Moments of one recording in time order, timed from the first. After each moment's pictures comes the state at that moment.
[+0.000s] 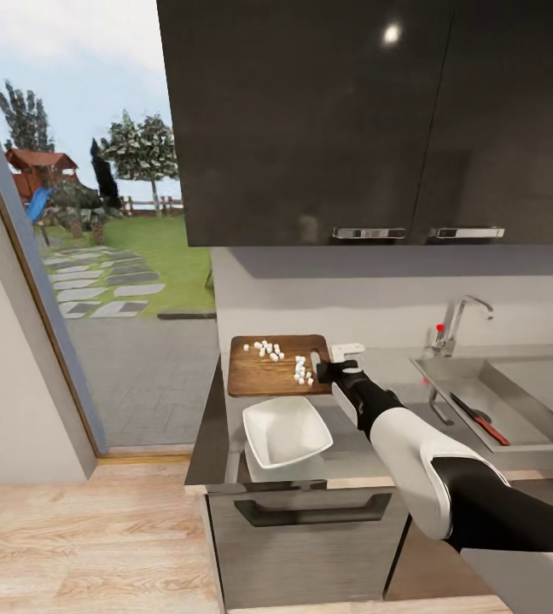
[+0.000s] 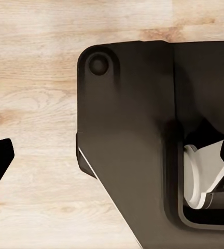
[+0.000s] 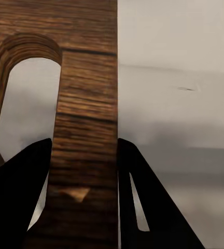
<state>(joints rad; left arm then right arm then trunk) 0.41 -0.04 -0.20 -0.31 0.08 -0.51 0.17 -1.14 0.17 -0.09 -0.23 0.20 0.17 -0.14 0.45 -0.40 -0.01</state>
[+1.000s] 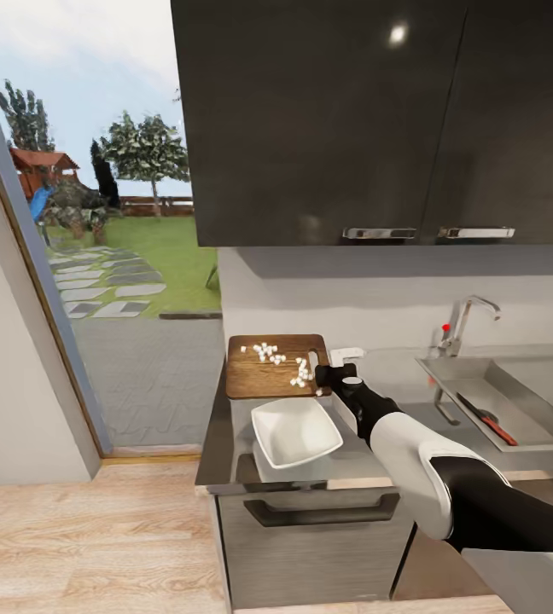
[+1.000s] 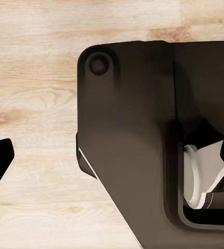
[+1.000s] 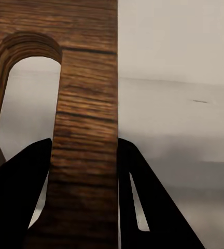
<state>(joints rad) 0.41 -0.04 -0.20 -0.31 0.08 -0.51 0.17 -1.14 0.17 -0.09 -0.15 0.20 0.01 -0.14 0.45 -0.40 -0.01</state>
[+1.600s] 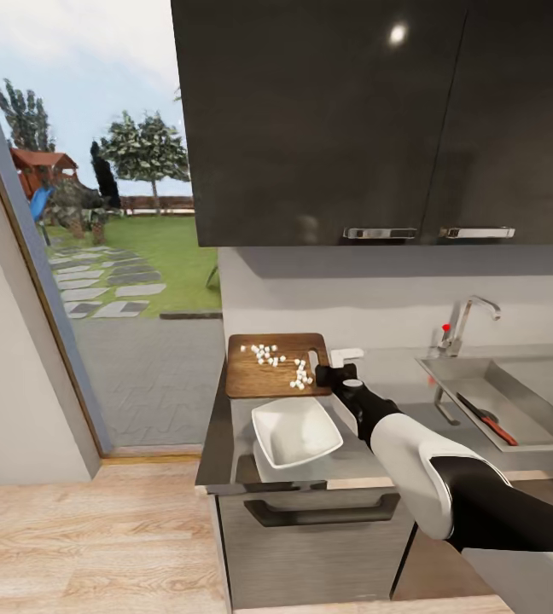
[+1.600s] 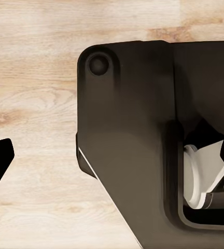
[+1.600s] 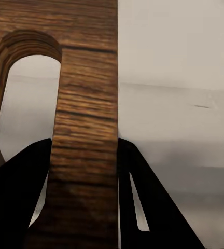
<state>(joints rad) 0.41 -0.04 -0.20 -0.31 0.08 -0.51 0.17 -1.14 0.17 -0.09 -0.14 0.21 -0.03 -0.13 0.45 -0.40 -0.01</state>
